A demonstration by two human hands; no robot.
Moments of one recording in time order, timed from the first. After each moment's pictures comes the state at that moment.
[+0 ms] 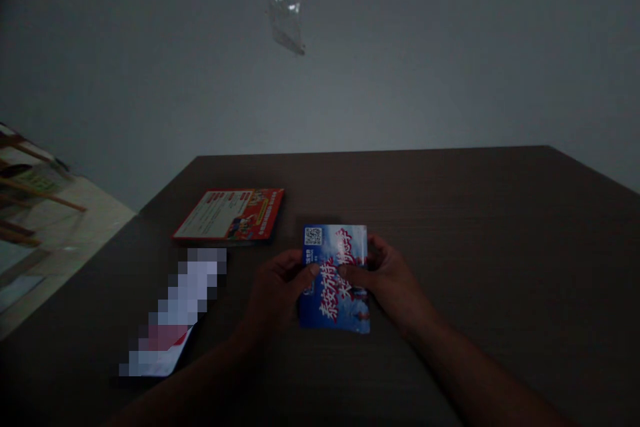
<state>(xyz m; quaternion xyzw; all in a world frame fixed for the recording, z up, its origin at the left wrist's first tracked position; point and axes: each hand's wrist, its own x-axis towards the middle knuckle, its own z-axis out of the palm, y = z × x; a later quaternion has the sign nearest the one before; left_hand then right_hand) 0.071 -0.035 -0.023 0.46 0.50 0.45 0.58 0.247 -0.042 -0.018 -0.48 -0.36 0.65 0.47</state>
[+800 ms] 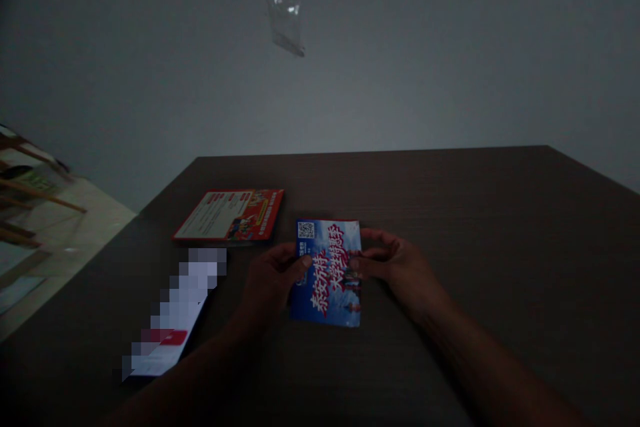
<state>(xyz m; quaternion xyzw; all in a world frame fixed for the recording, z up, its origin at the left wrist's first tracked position) 0.067 -0.029 -0.013 0.42 0.52 0.46 0.59 0.269 -0.035 -0.012 -0.53 -0.36 0.62 0.46</state>
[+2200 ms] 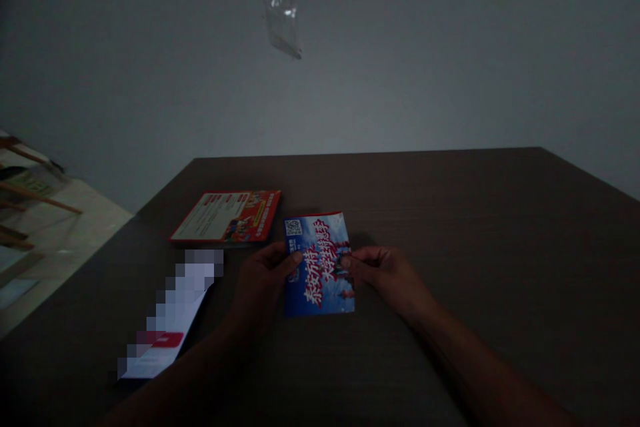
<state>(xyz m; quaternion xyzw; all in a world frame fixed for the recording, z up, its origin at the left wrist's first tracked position) 0.061 -0.024 -0.018 0.40 0.54 0.47 0.58 0.259 -0.039 -0.009 -0.54 -0.38 0.63 0.41</state>
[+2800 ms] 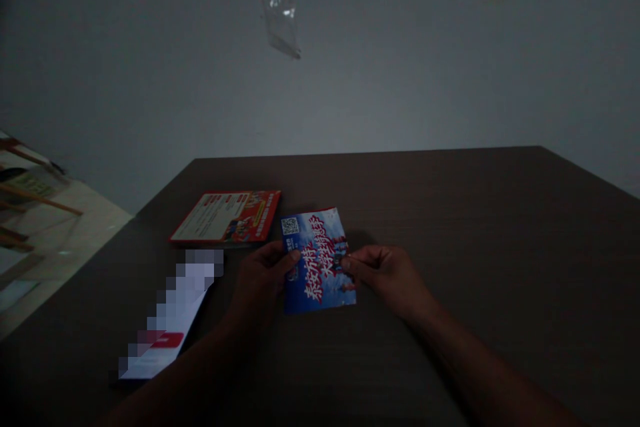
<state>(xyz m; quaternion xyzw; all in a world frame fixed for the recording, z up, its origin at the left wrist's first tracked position) 0.060 -0.023 -0.019 0.38 0.54 0.49 0.57 0.260 -0.041 -0.005 -0.56 -0.44 0.58 0.39</state>
